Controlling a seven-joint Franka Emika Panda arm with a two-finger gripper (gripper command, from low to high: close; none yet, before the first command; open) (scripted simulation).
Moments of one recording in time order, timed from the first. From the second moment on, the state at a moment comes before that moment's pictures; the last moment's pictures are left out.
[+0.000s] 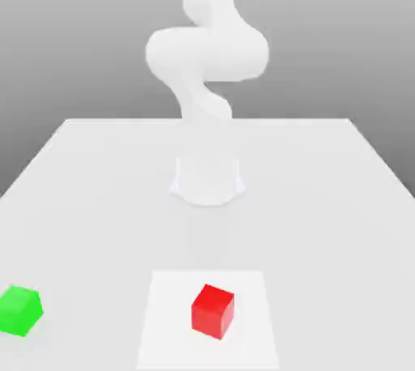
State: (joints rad) arm -0.01 -0.71 0.01 -2.34 0.01 2.35 0.84
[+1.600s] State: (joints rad) arm -0.28 0.14 -0.09 -2.51 0.03 2.64 1.14
